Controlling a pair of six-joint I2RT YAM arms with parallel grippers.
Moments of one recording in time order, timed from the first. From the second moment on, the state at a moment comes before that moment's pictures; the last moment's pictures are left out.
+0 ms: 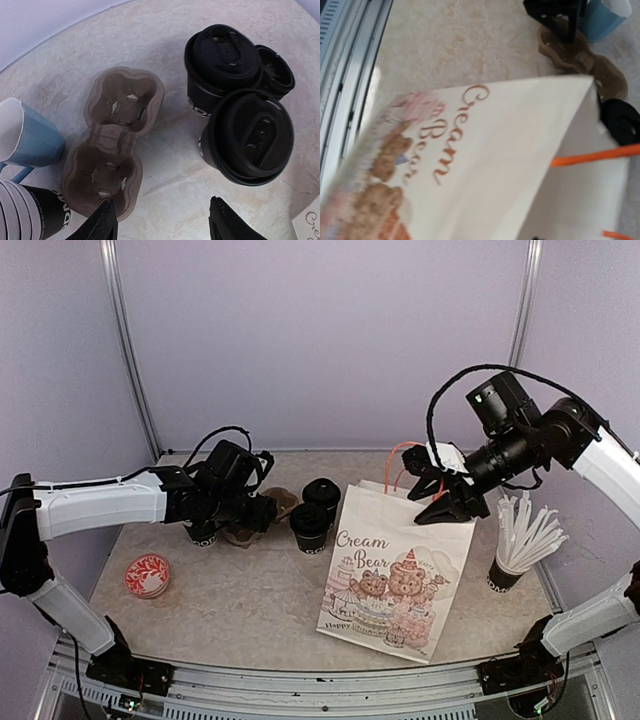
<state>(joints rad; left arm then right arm) -0.78 1.55 1.12 -0.39 -0.28 -0.22 0.72 1.27 1.50 -1.12 -0.48 -0.86</state>
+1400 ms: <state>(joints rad) -1.02 1.72 1.32 0.37 0.48 -0.03 0.72 1.31 1.48 -1.13 -0.50 -0.89</state>
